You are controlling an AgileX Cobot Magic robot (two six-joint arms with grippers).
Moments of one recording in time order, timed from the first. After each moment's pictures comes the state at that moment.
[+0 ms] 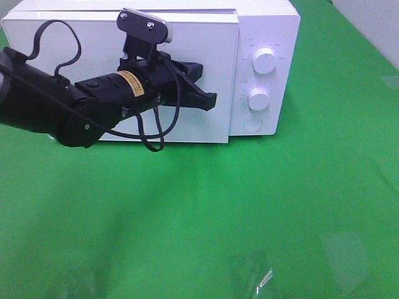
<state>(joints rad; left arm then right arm) -0.64 2.00 -1.04 0.10 -0.67 -0.07 0.05 -0.01 -0.51 -0.01 1.00 0.07</state>
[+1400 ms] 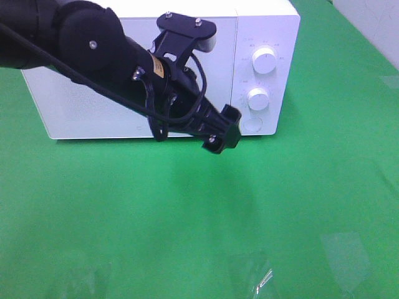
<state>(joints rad) -0.80 1.78 -1.18 -0.11 0.38 0.03 0.05 -0.01 -0.51 -0.01 1.00 0.07</state>
